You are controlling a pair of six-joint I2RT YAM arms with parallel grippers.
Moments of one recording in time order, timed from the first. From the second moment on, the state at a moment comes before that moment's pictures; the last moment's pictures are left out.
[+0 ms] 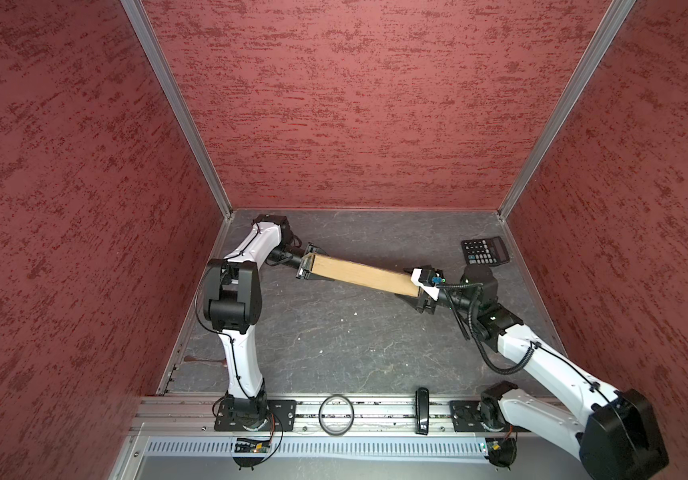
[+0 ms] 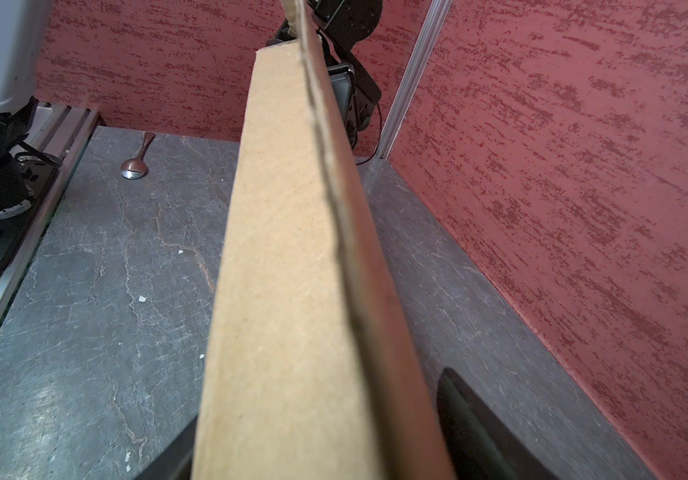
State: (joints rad) left arm -0.10 2.01 1.66 -1.63 1.29 -0.61; right arm 0.39 1.05 0.60 0.21 -0.70 -0.48
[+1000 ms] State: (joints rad) left arm -0.10 2.05 1.77 -1.68 1.26 -0.60; right arm 0.40 1.04 0.60 0.21 -0.72 -0.55
